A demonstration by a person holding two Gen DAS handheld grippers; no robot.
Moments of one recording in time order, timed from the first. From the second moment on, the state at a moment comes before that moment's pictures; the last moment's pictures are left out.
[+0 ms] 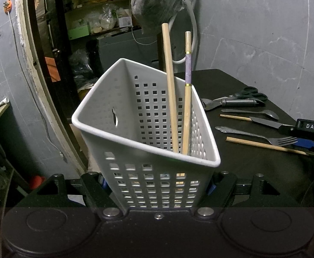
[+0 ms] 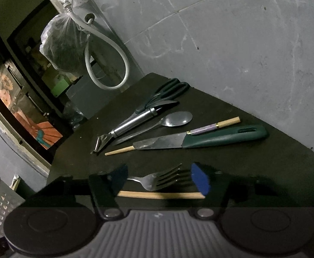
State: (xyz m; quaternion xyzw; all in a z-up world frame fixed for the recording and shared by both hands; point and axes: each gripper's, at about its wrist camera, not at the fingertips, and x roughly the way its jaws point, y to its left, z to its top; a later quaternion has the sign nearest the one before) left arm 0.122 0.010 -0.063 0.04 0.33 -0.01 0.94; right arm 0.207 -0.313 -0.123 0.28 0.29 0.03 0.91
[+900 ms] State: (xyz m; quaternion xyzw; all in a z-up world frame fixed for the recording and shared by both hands) left arm 0.123 0.010 -0.065 0.05 0.33 -0.01 0.94; right arm 0.210 -0.307 -0.128 0.25 0.29 0.01 0.92
